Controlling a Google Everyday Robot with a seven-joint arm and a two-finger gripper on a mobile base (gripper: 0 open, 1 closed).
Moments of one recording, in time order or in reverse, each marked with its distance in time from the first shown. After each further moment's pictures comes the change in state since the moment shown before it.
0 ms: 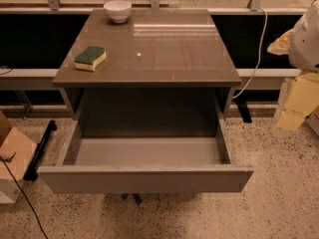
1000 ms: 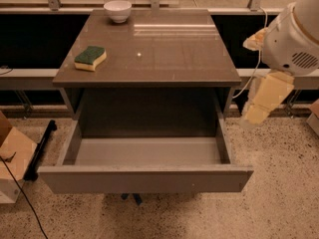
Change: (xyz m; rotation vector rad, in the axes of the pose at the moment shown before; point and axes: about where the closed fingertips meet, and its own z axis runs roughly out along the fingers) arm -0.044 -0.012 0.020 0.039 -0.143 -0.023
